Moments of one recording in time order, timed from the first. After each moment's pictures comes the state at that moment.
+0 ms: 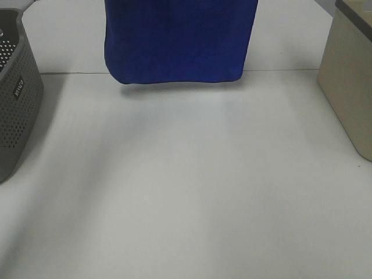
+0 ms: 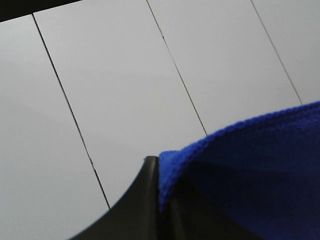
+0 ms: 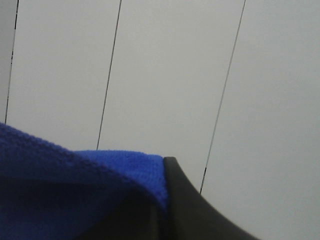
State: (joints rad) left arm -0.32 2.21 -2.53 0.14 -0.08 0.30; right arm 0.24 2.02 -2.29 0.23 0.10 -0.46
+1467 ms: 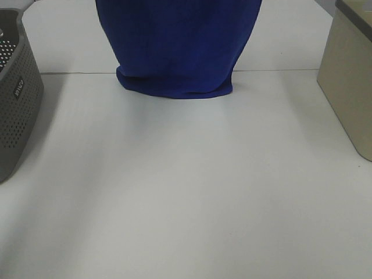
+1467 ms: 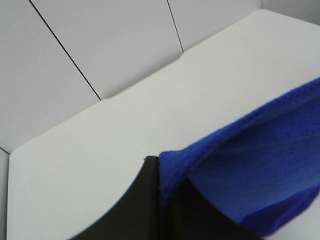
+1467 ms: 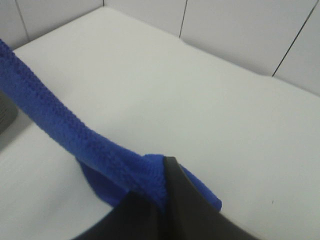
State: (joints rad) left arm -0.35 2.02 -2.53 0.07 0.98 0.30; right arm 0.24 1.86 -2.29 0.23 1.02 -0.40
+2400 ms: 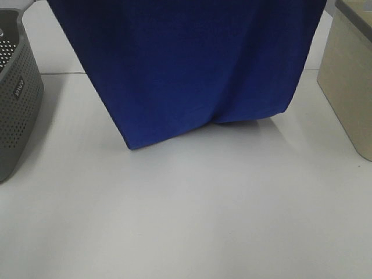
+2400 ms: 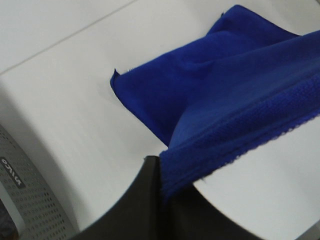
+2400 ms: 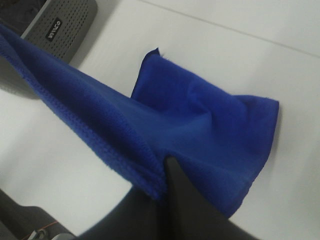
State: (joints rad) left arm -0.35 1.64 -1.83 -0.12 1.22 0.19; right arm 0.25 1.45 -1.70 0.34 1.22 -0.22
